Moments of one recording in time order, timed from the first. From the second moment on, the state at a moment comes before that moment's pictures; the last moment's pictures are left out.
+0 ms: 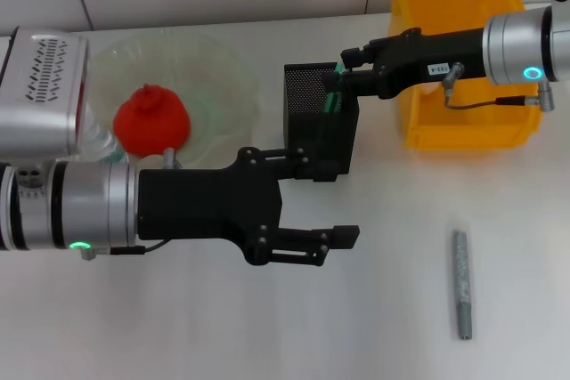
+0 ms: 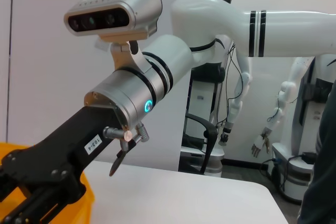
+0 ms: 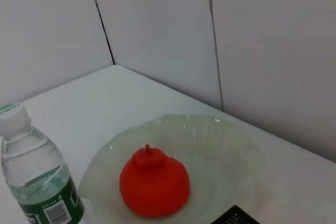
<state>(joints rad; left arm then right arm) -0.50 -2.08 1.40 0.79 1.48 1.51 -1.35 0.65 2.05 -0.96 -0.86 -2.02 -1.25 1.80</state>
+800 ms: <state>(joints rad) -0.48 -2.07 1.39 0.80 1.48 1.51 -1.34 0.53 2.08 -0.97 -1.10 -2.02 -1.33 1.82</state>
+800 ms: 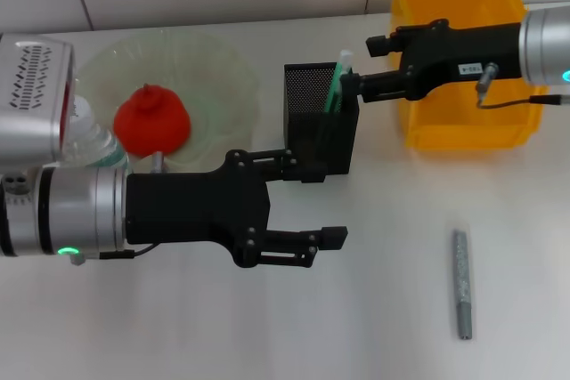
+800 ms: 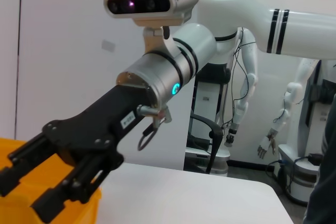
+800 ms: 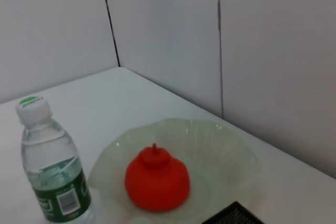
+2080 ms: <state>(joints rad) -0.46 -2.07 1.38 0.80 1.49 1.53 -1.32 0.53 2.08 -1.32 -1.55 -2.58 -1.75 2.39</state>
